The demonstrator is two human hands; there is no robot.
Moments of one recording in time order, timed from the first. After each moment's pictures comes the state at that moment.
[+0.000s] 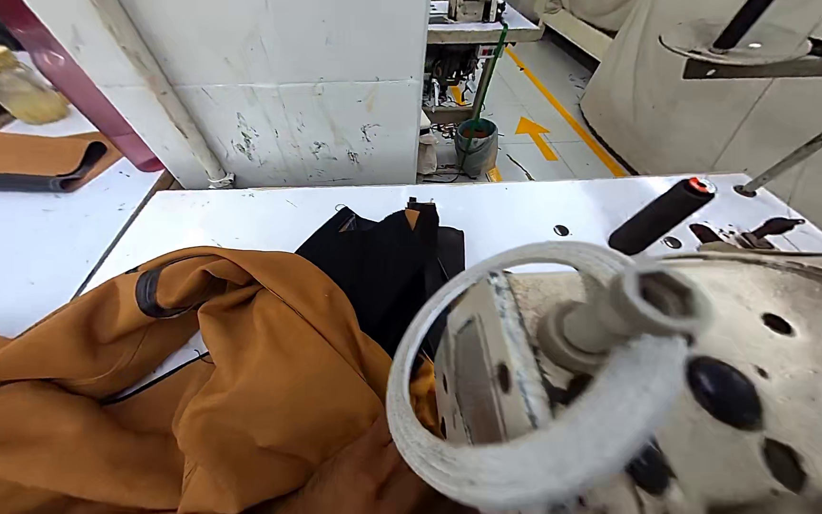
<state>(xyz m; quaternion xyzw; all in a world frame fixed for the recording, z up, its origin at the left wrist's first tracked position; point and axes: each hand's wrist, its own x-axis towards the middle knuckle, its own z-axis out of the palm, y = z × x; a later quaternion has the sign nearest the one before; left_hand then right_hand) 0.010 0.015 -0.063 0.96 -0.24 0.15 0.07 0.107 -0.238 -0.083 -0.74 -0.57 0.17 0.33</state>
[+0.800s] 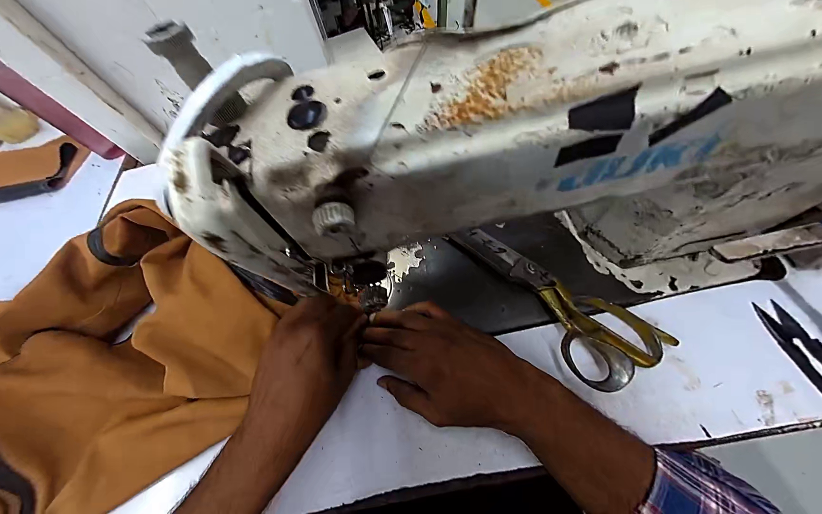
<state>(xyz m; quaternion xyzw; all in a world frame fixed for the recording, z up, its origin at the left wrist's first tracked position) -0.002 -0.051 -0.018 0.98 0.10 0.15 0.08 0.118 -0.222 -0.063 -0.68 -0.69 0.04 0.26</state>
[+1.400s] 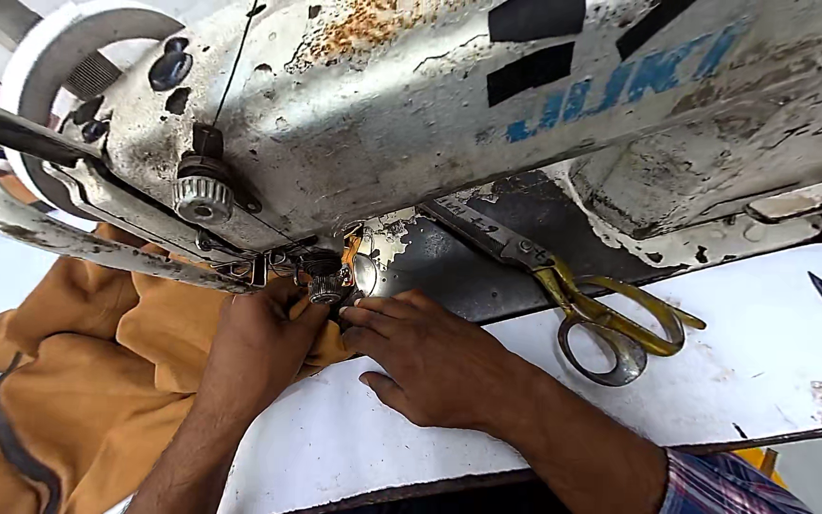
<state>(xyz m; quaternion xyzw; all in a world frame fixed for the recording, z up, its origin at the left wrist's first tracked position) 0.012 -0.035 0.001 0.95 0.27 0.10 0.15 0.114 -0.219 -0.061 -0.70 -0.66 0.04 0.27</state>
